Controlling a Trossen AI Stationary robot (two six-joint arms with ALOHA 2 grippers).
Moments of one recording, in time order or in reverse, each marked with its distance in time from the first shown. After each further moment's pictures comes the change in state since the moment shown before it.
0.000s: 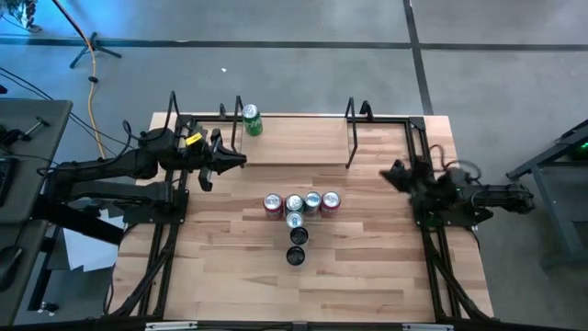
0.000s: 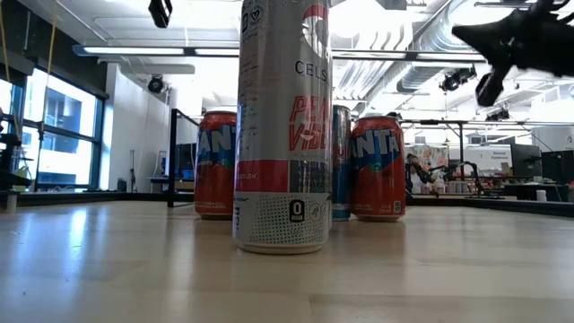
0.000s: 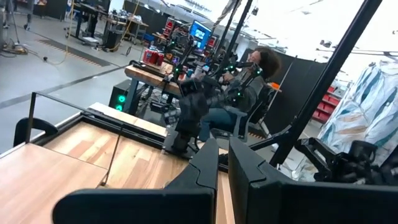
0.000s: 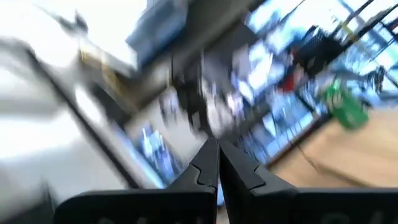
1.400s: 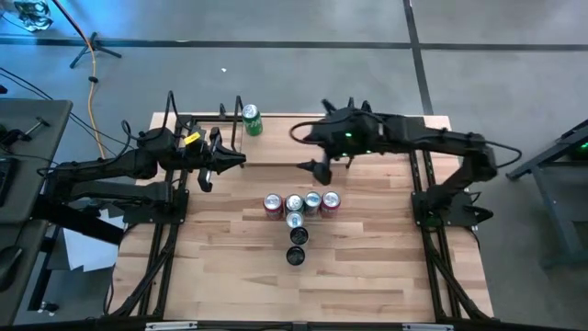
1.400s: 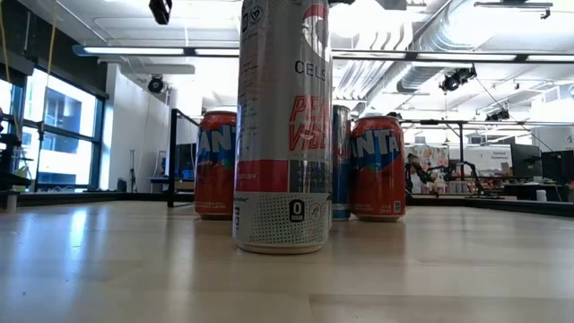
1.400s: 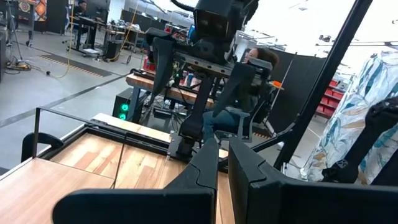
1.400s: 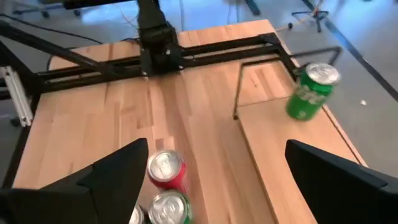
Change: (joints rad) left arm 0.000 -0.005 0.000 0.013 0.000 0.062; right arm -0.068 1.590 1.773 -1.157 -0.127 -0.612
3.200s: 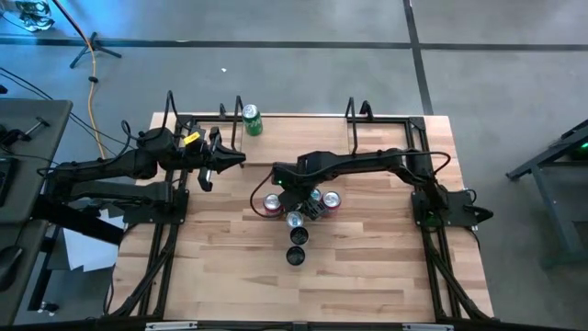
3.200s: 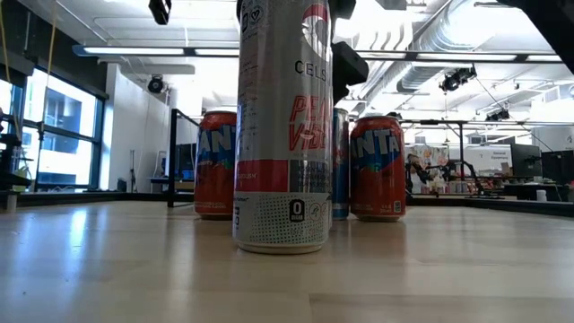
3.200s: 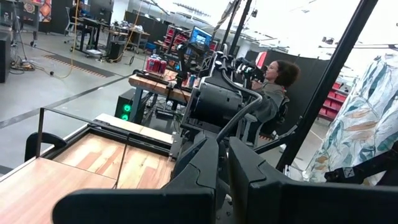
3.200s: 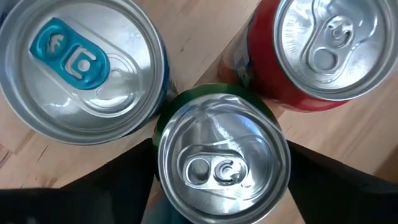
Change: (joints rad) left arm 0.000 -0.002 0.000 0.001 -0.013 -0.002; right arm 0.050 0.520 0.081 -0.242 -0.217 -0.807
